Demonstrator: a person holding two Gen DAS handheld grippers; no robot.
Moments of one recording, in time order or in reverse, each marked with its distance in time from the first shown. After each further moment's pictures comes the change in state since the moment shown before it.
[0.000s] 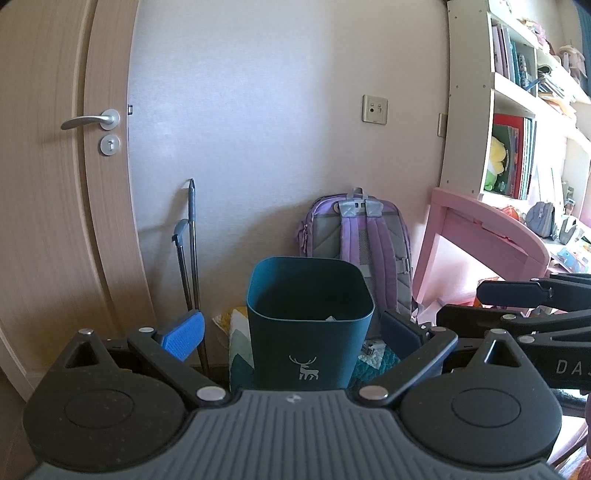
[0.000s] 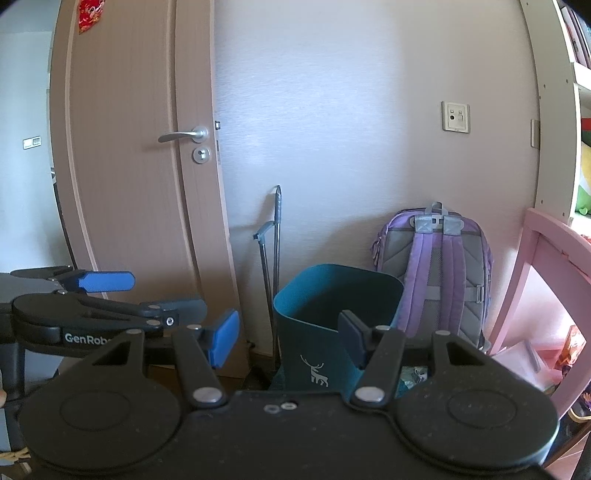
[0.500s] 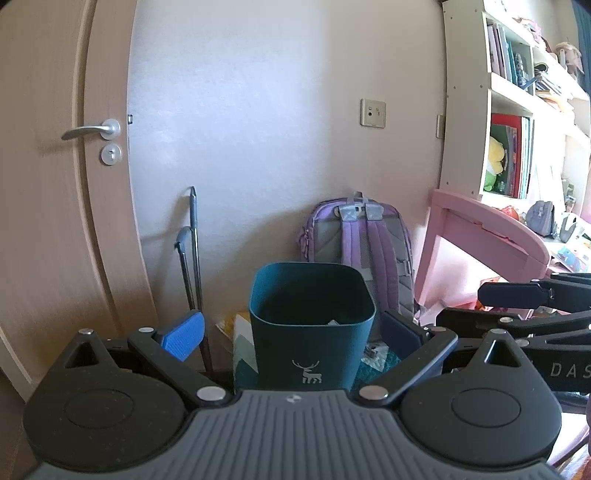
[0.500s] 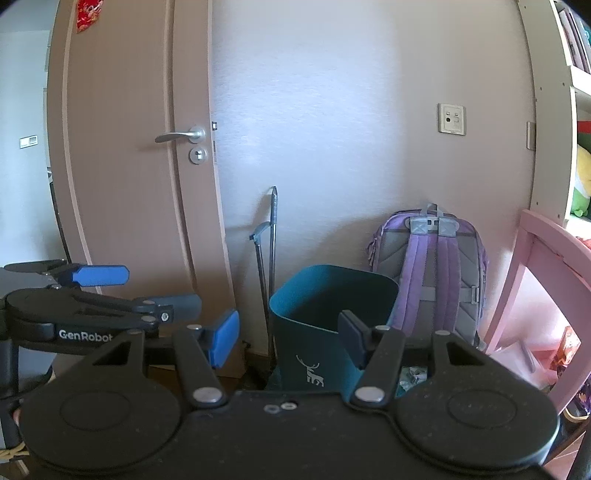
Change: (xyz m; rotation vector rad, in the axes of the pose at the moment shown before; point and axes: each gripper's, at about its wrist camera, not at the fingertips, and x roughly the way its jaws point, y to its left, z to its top) left arm -0.008 -0.004 0.002 0.021 -0.015 0.014; right arm -0.004 0.002 -0.002 -0.006 -0.005 -0.017
